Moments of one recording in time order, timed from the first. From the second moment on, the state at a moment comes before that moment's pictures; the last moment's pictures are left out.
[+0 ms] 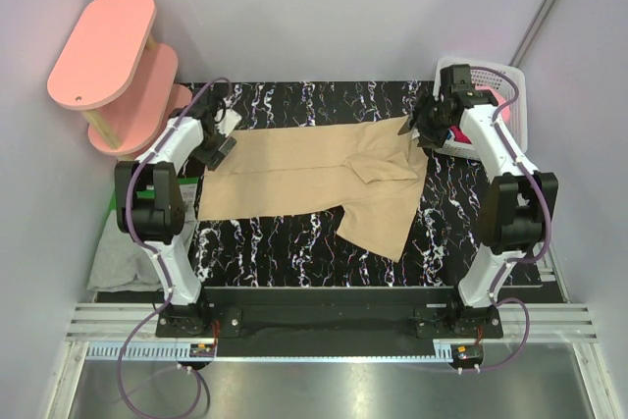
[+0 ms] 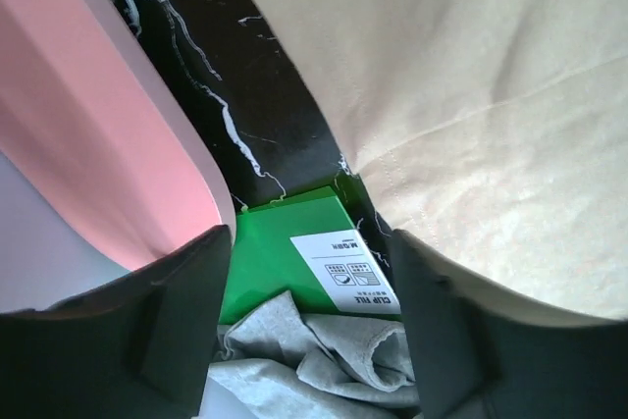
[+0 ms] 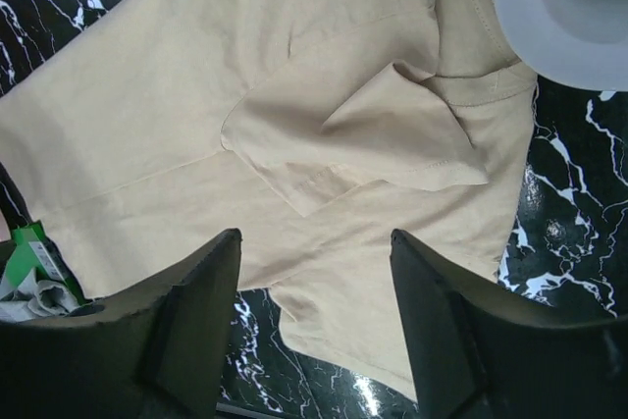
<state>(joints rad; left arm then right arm) -0.04 1.89 1.48 -0.76 -0.21 0.56 0.08 1.81 1.63 -0.80 -0.20 0.56</state>
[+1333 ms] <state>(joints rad) -0.10 2.23 1.93 -0.89 -0.11 0.43 0.07 2.65 2.54 -1.09 -0.17 0.59</state>
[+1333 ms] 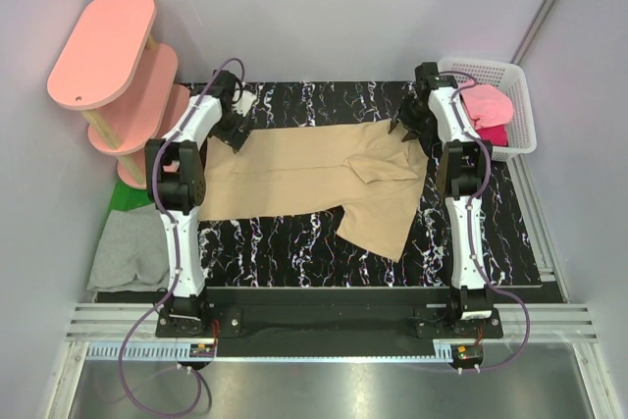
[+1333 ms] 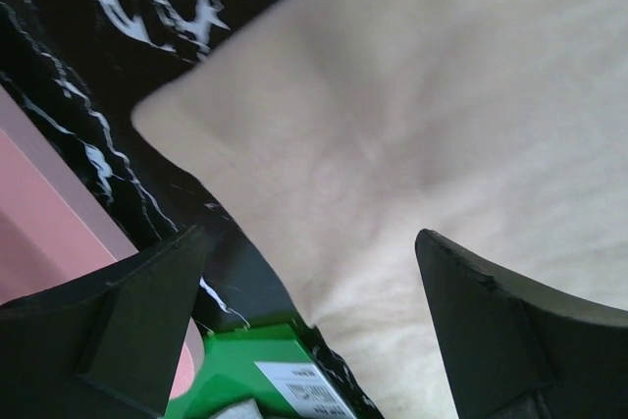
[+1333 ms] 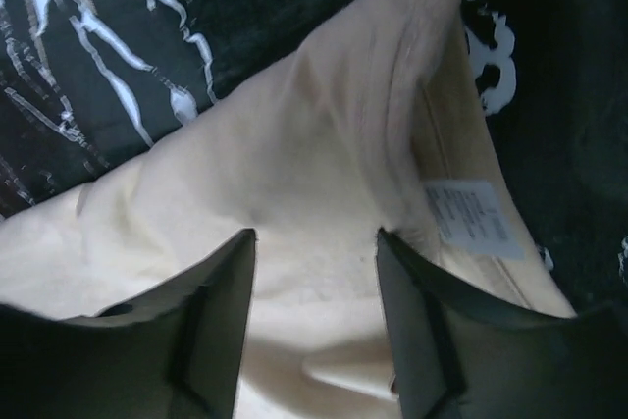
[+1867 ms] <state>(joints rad) -0.07 2.38 2.07 -0.89 -0.11 0.41 0.06 2.66 2.57 -1.13 -0.02 0.57</state>
